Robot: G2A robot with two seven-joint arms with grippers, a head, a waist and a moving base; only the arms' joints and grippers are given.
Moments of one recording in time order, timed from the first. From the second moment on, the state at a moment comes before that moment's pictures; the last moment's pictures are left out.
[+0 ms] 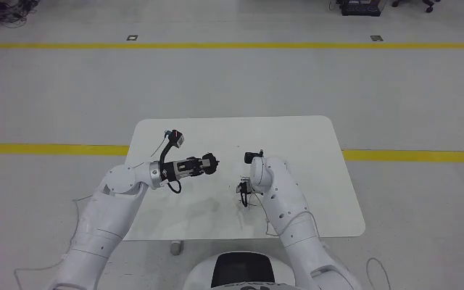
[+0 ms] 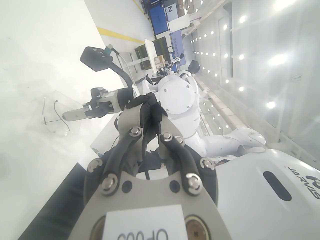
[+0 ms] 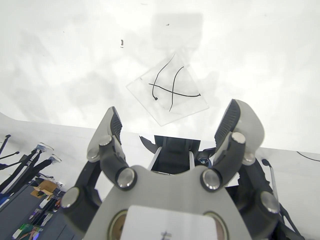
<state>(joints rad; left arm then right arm) 1.28 -1.10 -1.26 -1.37 -0.36 -0.34 -1.11 -1.20 -1.82 1.34 -1.16 -1.57 0.34 1.39</state>
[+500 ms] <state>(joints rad) 1.28 -1.10 -1.26 -1.37 -0.36 -0.34 -1.11 -1.23 -1.81 1.29 -1.19 -1.55 0.34 1.35</state>
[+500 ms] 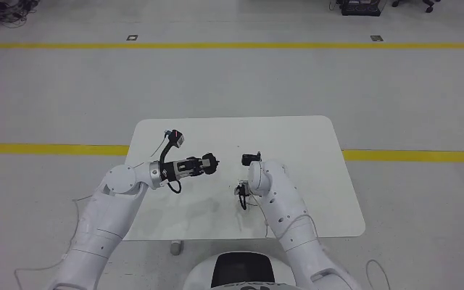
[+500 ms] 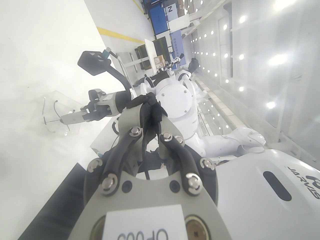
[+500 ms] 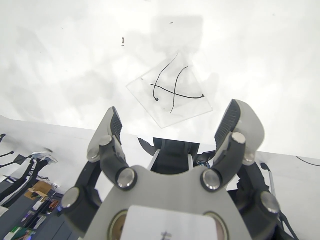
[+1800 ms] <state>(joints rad) 1.28 -1.10 -1.26 -1.37 -0.36 -0.34 -1.11 -1.14 -1.84 1.32 -0.98 -1.57 0.34 1.36</state>
